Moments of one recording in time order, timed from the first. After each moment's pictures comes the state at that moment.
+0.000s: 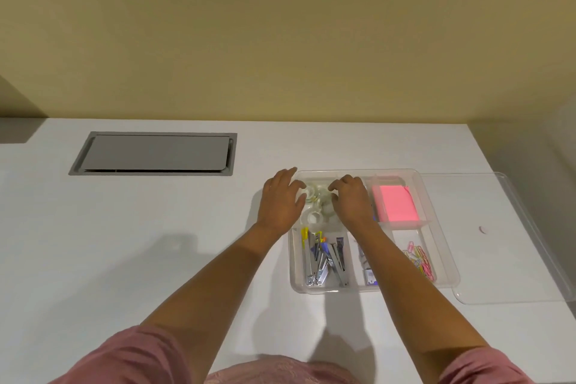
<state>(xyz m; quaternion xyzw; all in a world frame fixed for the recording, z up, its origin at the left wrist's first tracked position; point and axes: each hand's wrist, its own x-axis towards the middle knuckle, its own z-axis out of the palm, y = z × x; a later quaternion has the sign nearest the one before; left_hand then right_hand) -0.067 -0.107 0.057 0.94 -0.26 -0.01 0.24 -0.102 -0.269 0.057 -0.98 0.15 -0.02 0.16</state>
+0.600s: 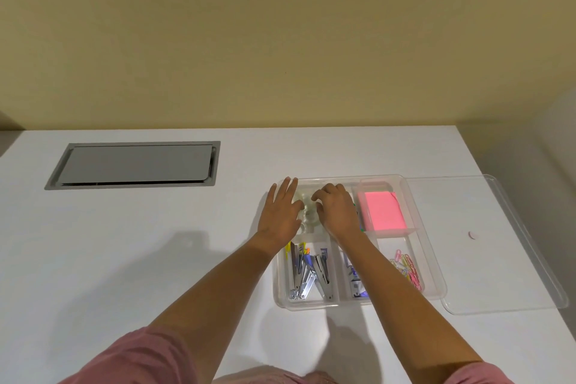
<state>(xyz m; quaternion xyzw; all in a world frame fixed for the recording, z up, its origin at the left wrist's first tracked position) -0.069 -0.145 0.048 0.94 -0.33 -0.08 0.05 -0.103 -0.281 0.045 -0.98 0.07 -0.04 0.16</state>
